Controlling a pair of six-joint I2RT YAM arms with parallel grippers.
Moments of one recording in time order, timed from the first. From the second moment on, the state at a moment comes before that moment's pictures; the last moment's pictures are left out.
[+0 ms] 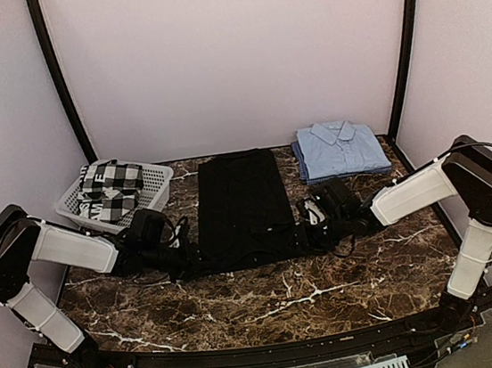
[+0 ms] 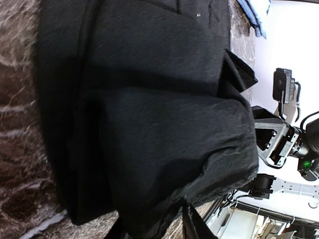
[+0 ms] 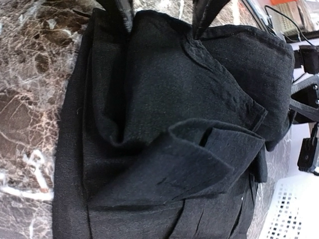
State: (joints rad) left arm -0.61 1.59 0.60 0.20 0.53 -1.00; right arm 0.74 1.74 0.81 0.07 -0.36 0.73
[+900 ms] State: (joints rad) left arm -0.53 1.78 0.93 0.18 0.46 -0.94; right arm 0.61 1.88 1.11 0.08 -0.38 0.74
